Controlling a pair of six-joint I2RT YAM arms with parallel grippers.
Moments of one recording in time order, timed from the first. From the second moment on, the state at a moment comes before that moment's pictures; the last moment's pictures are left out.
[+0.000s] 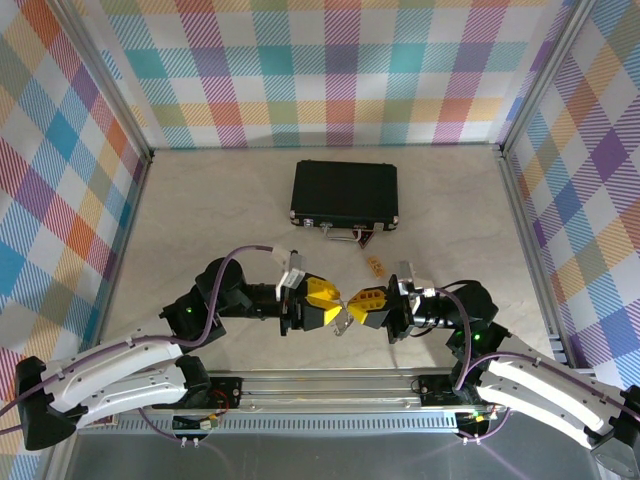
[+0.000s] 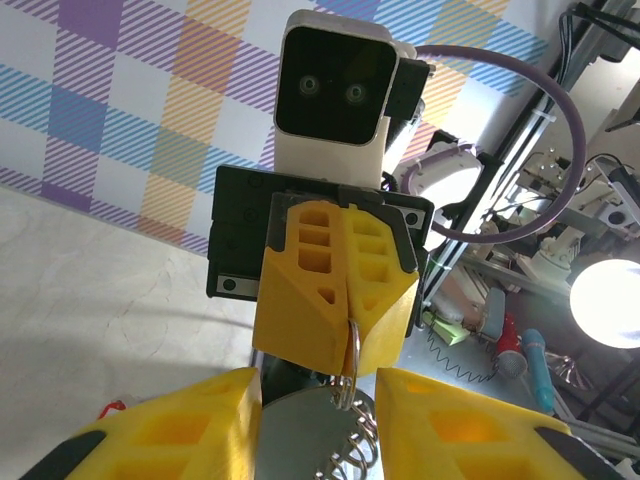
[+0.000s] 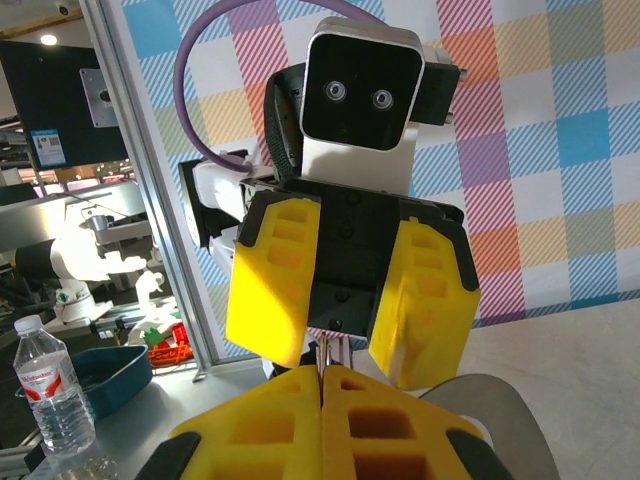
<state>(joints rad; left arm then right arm) -1.01 0.85 0.71 0.13 0.56 -0.37 0.91 0.61 0.38 0.52 -0.65 0.38</state>
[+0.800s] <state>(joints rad) -1.02 0.87 0.71 0.15 0.56 -0.37 0.91 0.61 0.38 0.53 -0.63 0.38</state>
